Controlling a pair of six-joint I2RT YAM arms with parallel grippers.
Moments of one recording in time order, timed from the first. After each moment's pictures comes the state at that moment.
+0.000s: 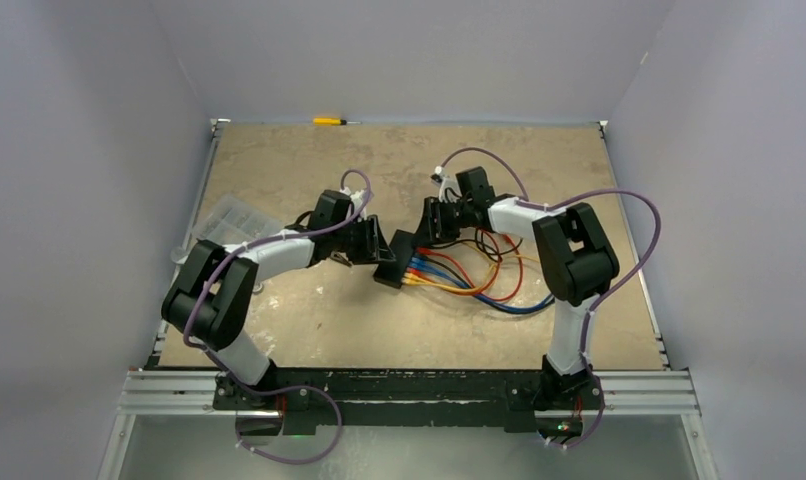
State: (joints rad) left arm -0.44 1.66 0.86 -0.01 0.48 -0.61; right arm 0.40 1.96 1.20 -0.13 -0.65 0.38
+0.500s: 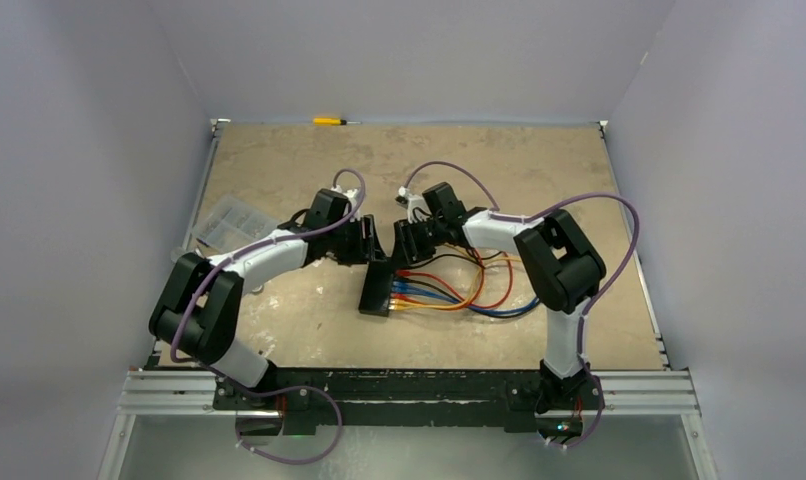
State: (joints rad) left arm -0.45 1.56 0.86 -0.17 0.33 -0.55; right arm 0.58 1.96 1.16 -0.11 -0.63 0.32
